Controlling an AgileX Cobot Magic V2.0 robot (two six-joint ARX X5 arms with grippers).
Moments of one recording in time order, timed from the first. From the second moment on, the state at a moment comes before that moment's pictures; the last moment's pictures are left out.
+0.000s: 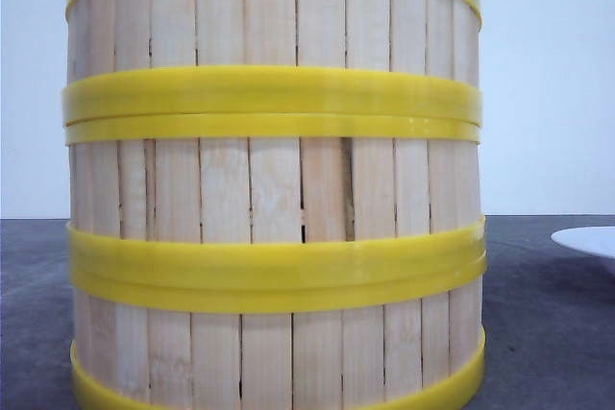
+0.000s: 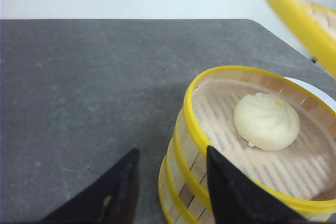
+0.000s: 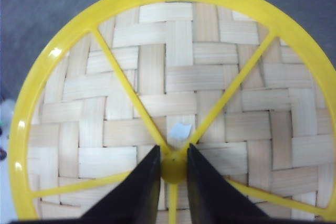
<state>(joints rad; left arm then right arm) -0.53 0.33 0.83 -0.80 0.01 -0.20 0.72 1.26 1.59 -1.10 -0.17 0.08</state>
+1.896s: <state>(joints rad) -0.53 0.33 0.83 -0.80 0.01 -0.20 0.95 1.50 1.59 -0.99 -0.08 0.05</state>
